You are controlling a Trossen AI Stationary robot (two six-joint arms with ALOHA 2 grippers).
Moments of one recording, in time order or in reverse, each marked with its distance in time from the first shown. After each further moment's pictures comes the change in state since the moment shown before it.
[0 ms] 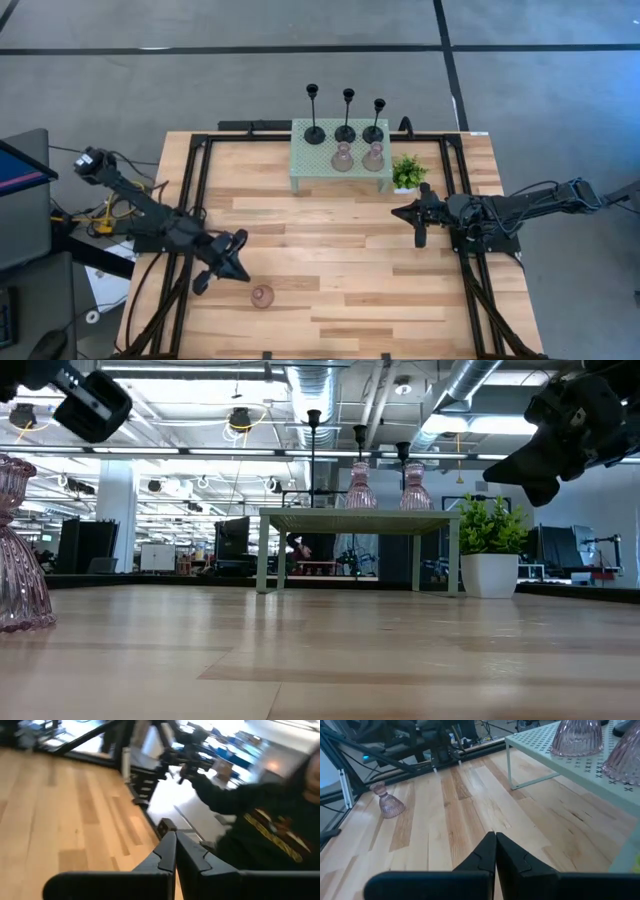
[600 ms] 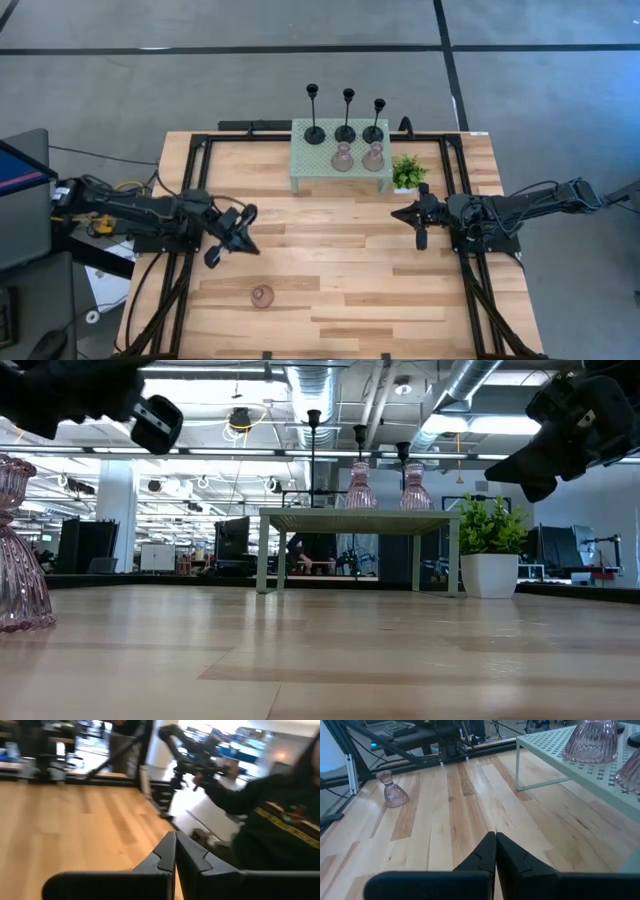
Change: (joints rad) left arm 0.512 -0.023 0.000 0.000 0.483 0.198; right arm 0.000 0.000 0.000 0.000 -0.037 -0.094
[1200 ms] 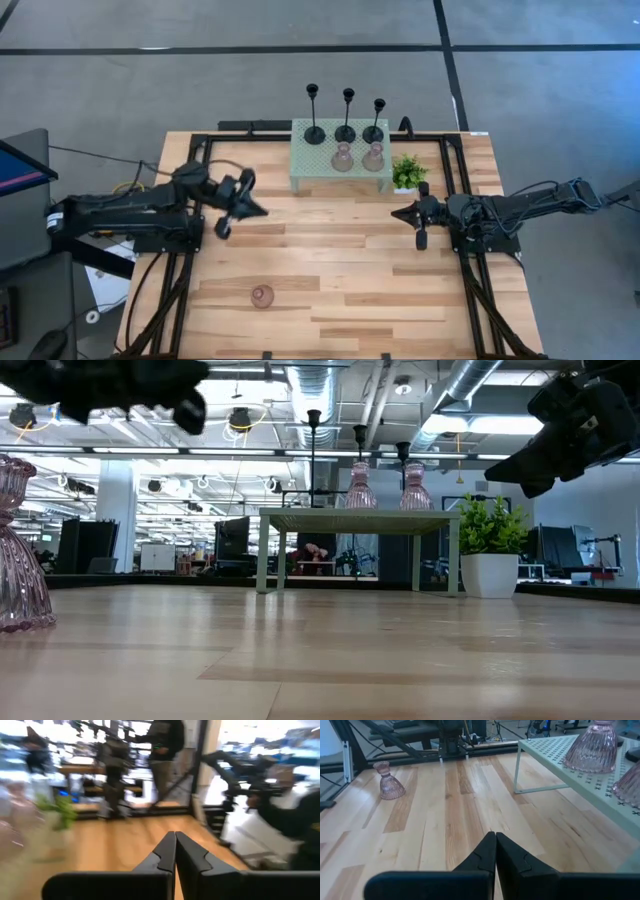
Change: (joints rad) left arm 0.363 0.036 0.149 -0.039 0.121 0.145; right arm 0.000 0.000 0.000 0.000 0.004 -0.088
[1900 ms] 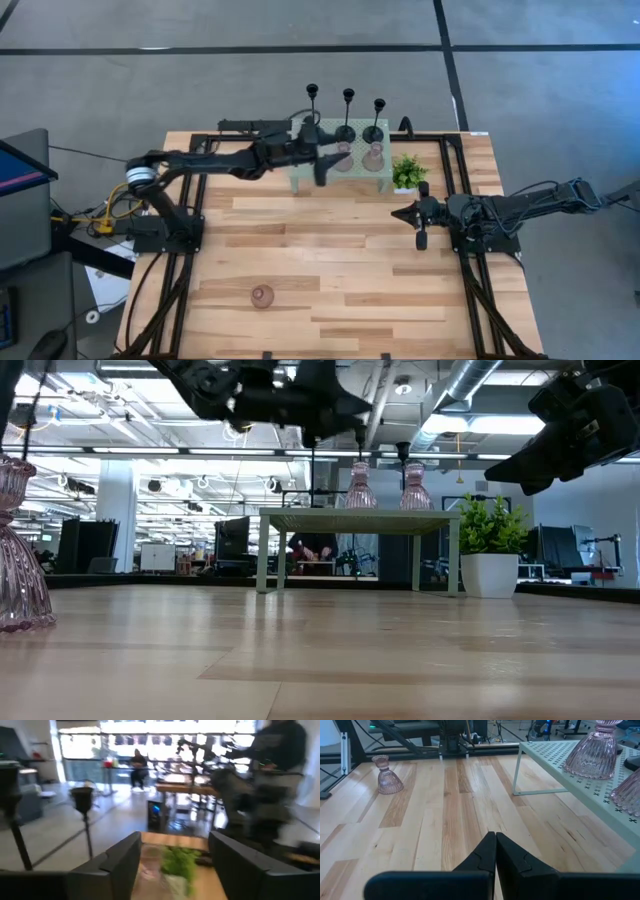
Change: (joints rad) left arm 0.063 0.951 0.702 0.324 -0.428 0.037; right arm -0.001 0.000 0.000 -0.001 0.001 -0.053
